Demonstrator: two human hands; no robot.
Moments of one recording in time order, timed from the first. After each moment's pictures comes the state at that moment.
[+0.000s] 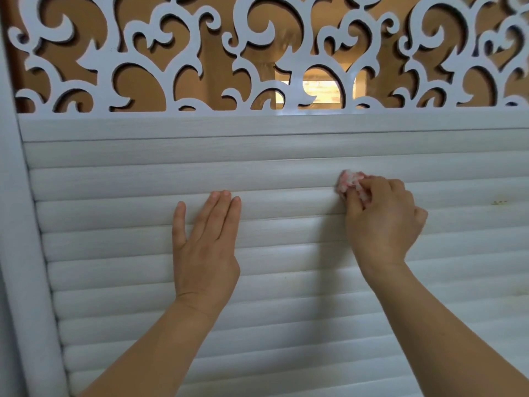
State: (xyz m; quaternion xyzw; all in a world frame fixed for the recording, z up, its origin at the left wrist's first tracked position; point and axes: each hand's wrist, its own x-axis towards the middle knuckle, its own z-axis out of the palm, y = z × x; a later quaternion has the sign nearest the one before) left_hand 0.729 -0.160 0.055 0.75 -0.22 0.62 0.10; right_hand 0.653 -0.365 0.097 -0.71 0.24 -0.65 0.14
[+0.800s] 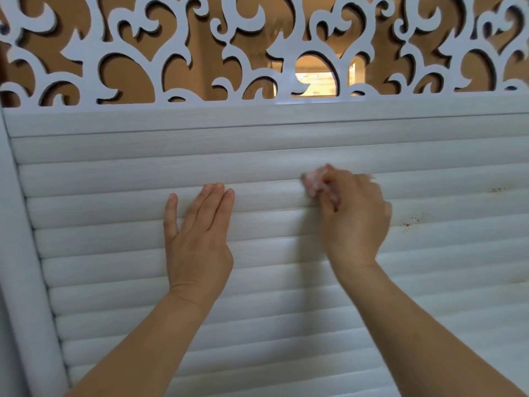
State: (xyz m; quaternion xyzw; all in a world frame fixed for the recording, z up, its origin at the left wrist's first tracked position) left_hand 0.731 -0.158 0.058 0.73 -0.23 0.64 0.11; right_hand 0.658 -0.337 0.089 -0.72 0.15 -0.67 0.13
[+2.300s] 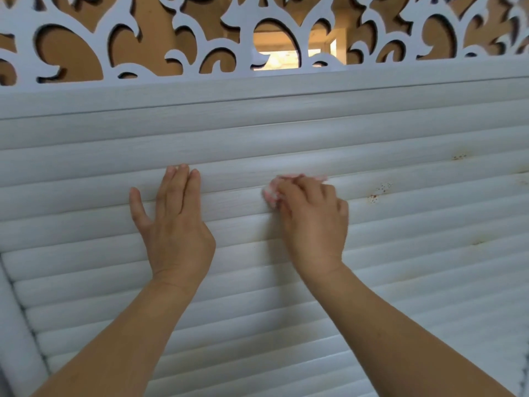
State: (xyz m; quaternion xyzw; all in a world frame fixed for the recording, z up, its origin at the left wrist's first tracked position) left_hand 0.720 -0.173 0.049 0.78 -0.18 0.58 0.15; right_hand 0.663 -0.337 0.043 -0.74 0.13 -0.66 0.01
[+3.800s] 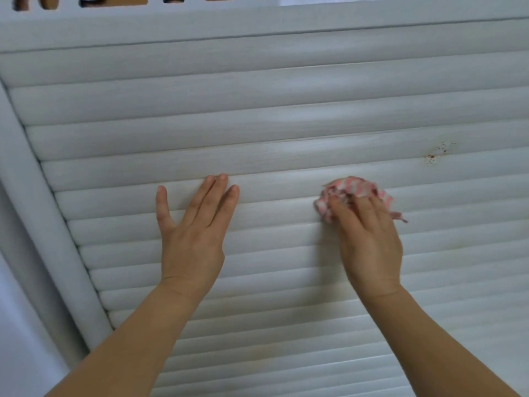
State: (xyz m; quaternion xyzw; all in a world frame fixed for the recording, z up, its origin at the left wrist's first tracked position) left_hand 0.725 -0.116 -0.019 0.79 -0.27 0.56 0.01; right_hand 0.656 -0.358 -0.052 -0.78 0.05 -0.63 0.02
